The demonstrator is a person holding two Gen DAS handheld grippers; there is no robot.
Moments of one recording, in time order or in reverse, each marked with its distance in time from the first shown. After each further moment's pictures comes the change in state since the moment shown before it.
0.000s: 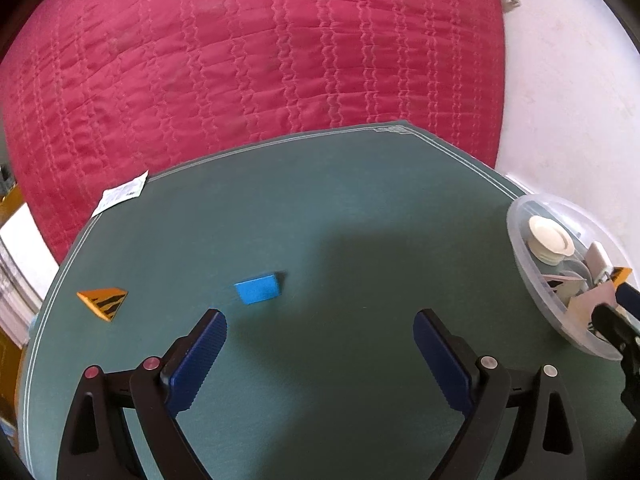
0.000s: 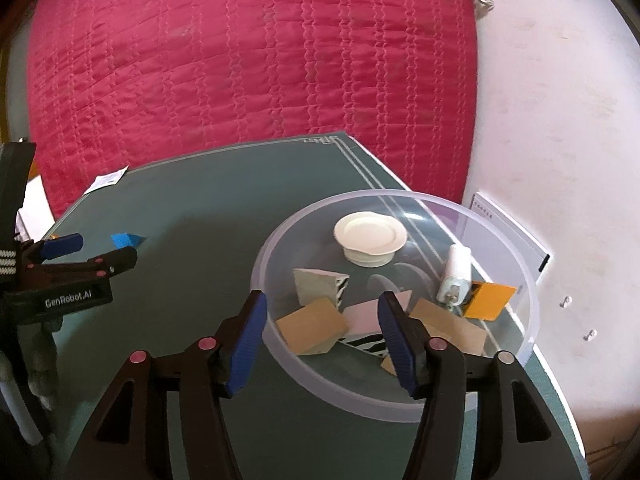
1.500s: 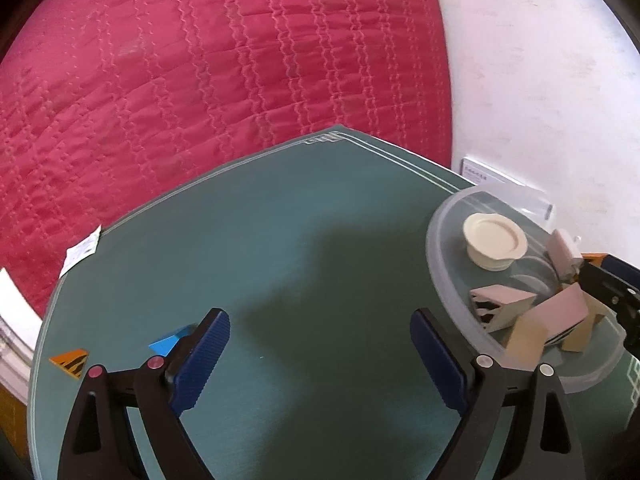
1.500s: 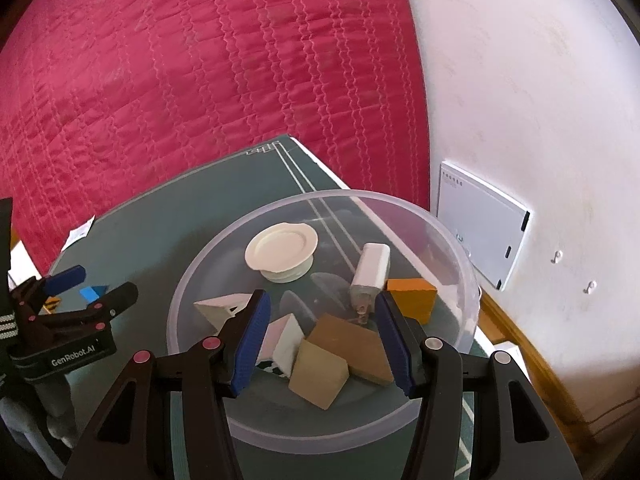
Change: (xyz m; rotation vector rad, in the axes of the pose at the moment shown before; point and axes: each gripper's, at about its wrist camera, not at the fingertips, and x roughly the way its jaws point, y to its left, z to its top) left arm 0.010 -0.079 0.021 0.178 -0.031 -0.064; right arm 0.009 -0.077 0.010 0.212 0.014 -0.046
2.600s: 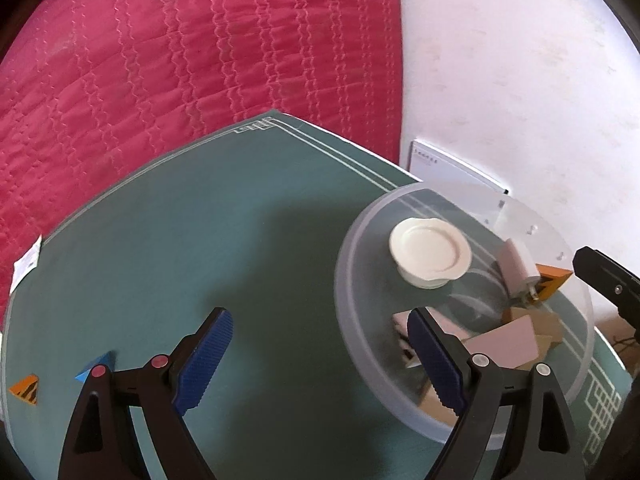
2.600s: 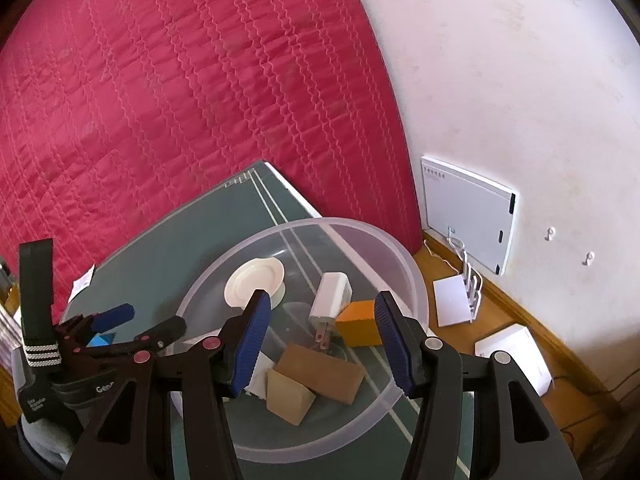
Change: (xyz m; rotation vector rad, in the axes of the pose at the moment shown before) left arm 0.027 -0.041 0.029 0.042 0.085 -0.174; right arm -0.012 -0.042 0.017 0.167 -0.031 0.007
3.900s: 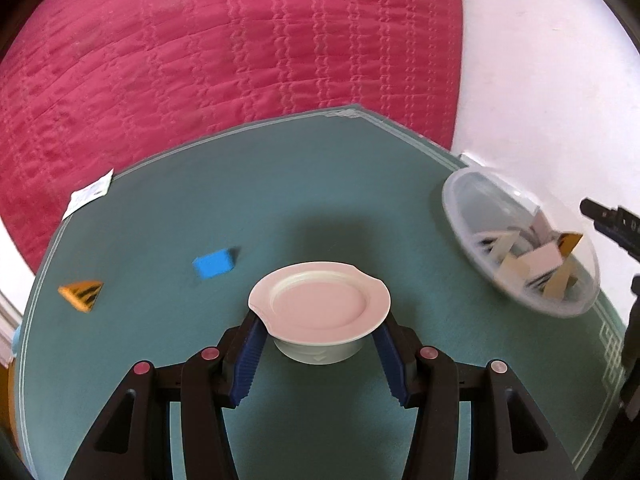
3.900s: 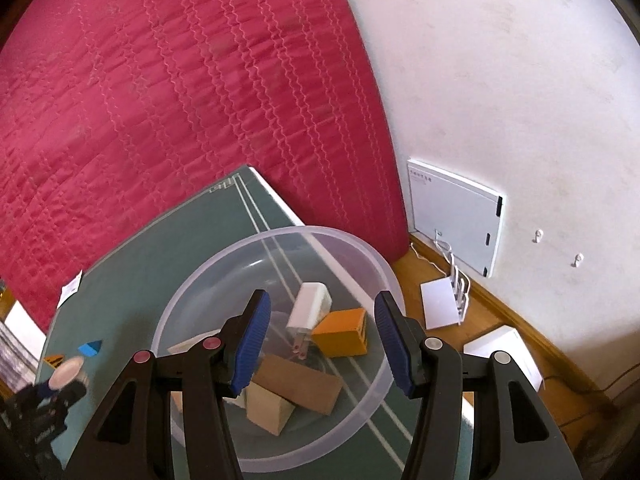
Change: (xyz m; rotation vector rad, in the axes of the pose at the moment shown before) left arm -0.073 0.062 -0.070 -0.153 -0.016 0.091; right arm 0.002 -0.005 0.007 0.006 -0.019 -0.042
